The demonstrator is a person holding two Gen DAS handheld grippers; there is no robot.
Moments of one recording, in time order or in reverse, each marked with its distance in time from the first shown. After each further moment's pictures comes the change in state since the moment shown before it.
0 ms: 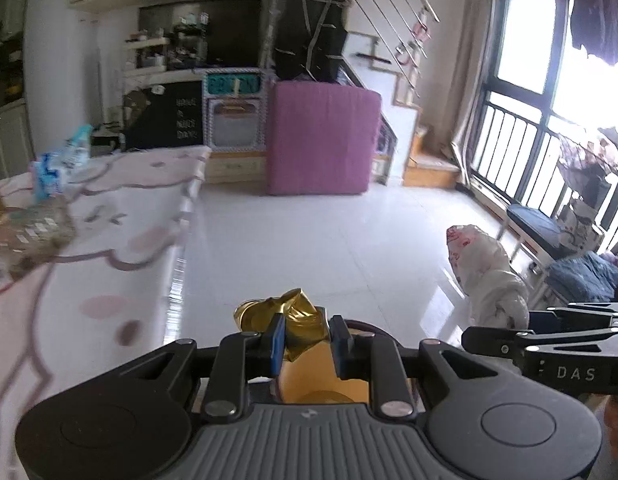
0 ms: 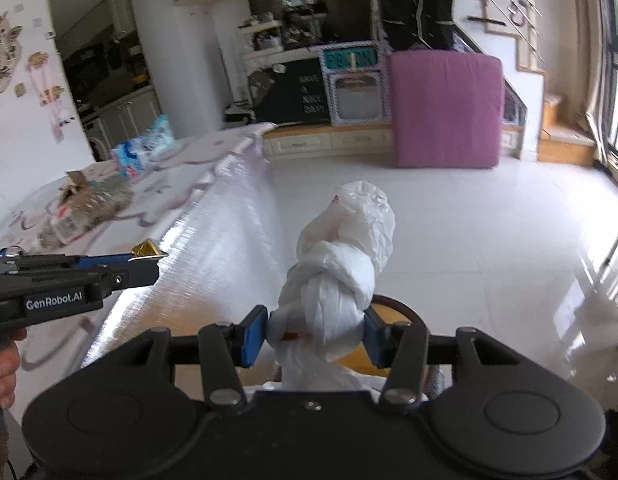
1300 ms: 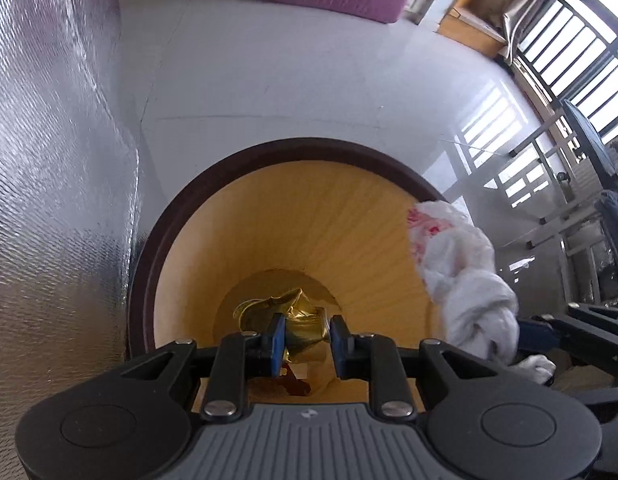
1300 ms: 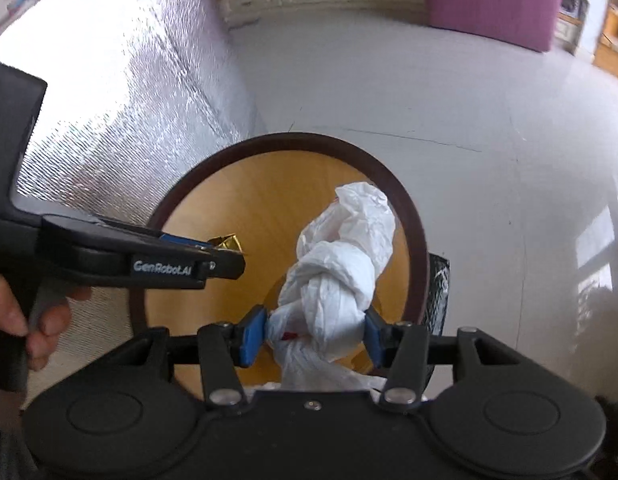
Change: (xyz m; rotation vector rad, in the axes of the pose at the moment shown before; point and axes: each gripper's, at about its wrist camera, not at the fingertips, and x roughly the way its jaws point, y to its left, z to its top) left arm 0.331 -0.007 -0.083 -0.187 0.544 -0.044; right arm 0.256 -0.105 -0.063 -0.093 0.439 0.088
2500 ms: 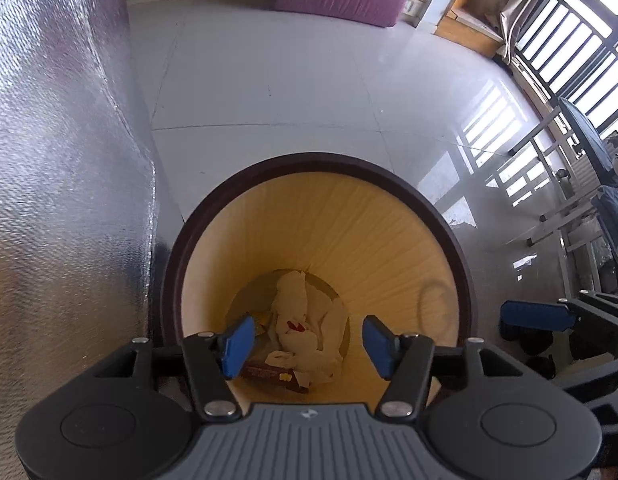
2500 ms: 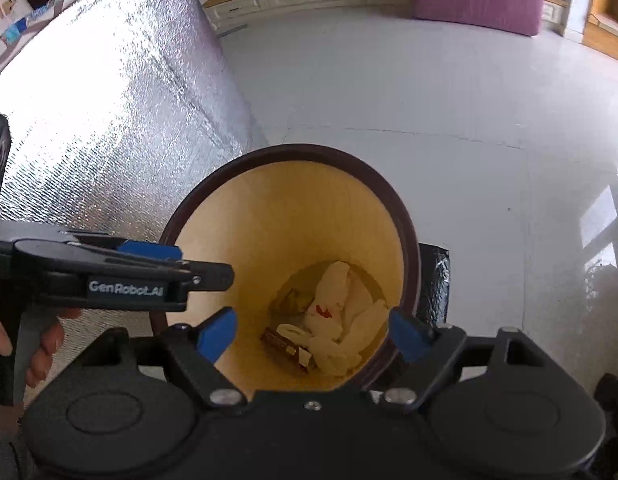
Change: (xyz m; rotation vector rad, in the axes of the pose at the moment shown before) left arm -0.043 -0.011 -0.006 0.029 -0.019 0.030; right arm -0.025 -0.007 0.004 0.087 0.000 0.023
